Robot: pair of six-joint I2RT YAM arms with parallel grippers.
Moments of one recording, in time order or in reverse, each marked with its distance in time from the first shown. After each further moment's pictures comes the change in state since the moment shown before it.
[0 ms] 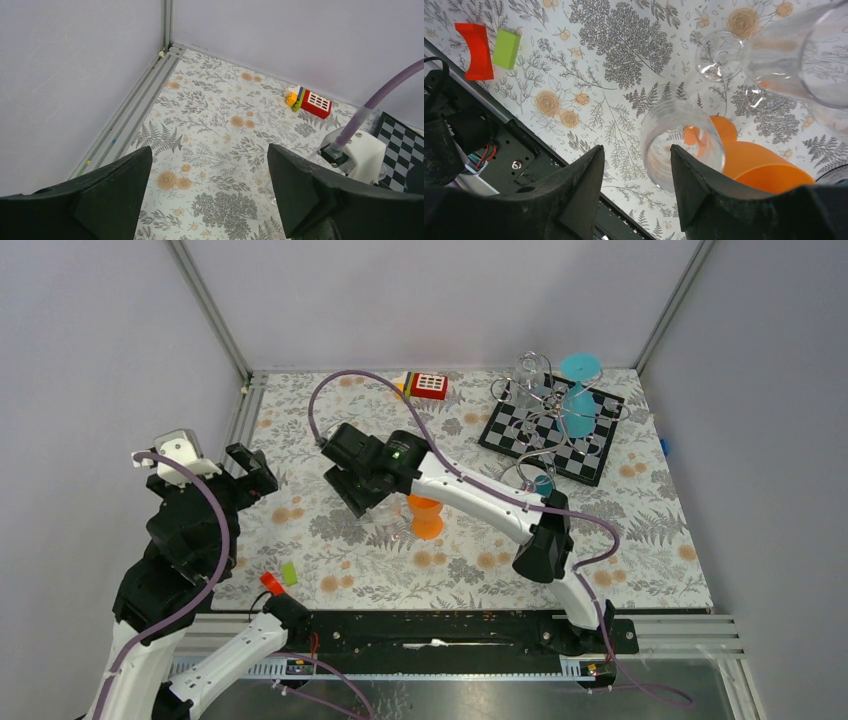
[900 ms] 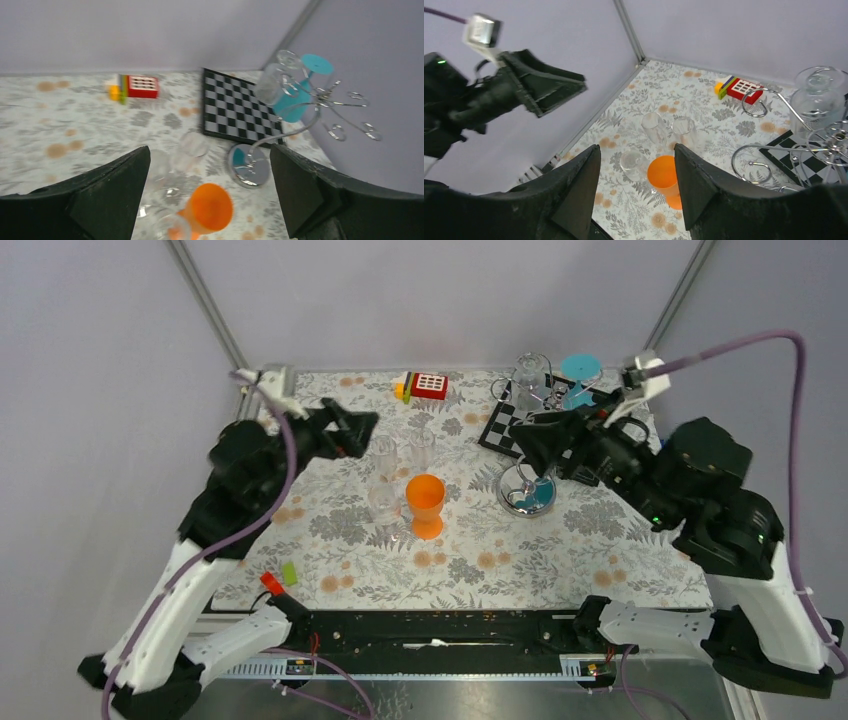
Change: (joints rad) left arm 0.000 0.229 0.009 0.383 0.668 -0.035; right arm -0.163 -1.136 -0.569 0.365 0.125 0.031
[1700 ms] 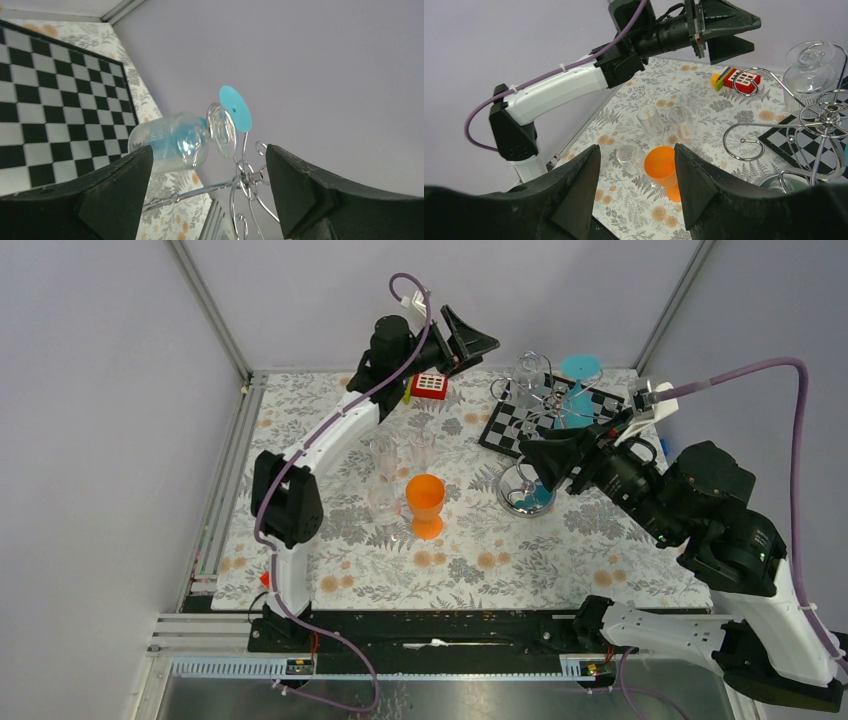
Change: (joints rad) left arm 0.070 1.165 0.614 0.601 0.684 -0.681; right arm -0.001 -0.165 -0.185 0.070 0.045 0.039
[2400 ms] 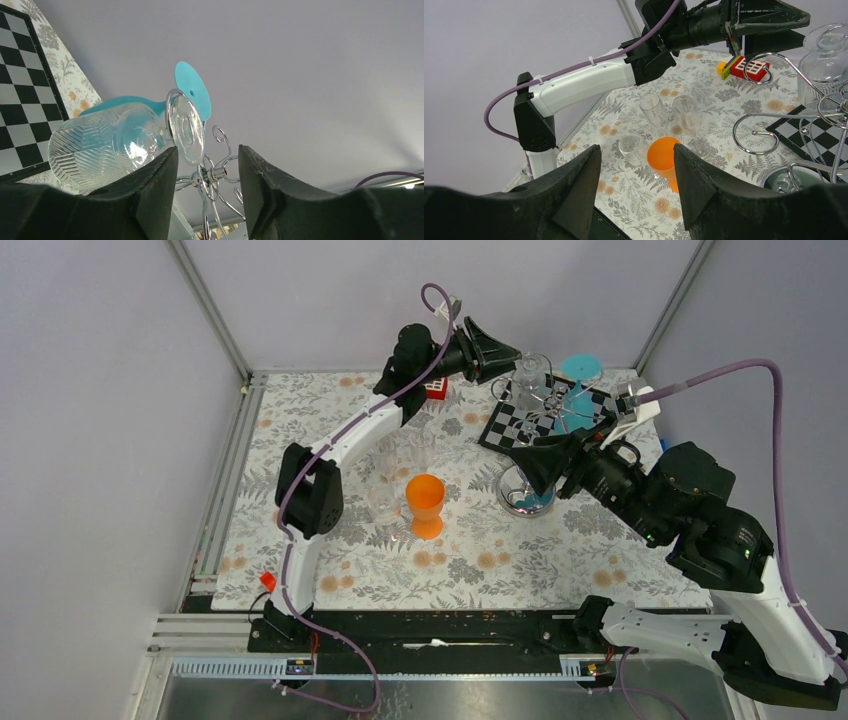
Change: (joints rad) left arm -0.055 0.181 0.125 0.201 0.146 -0.290; right arm 0.000 -0.007 -0.051 0.008 -0.029 0.024
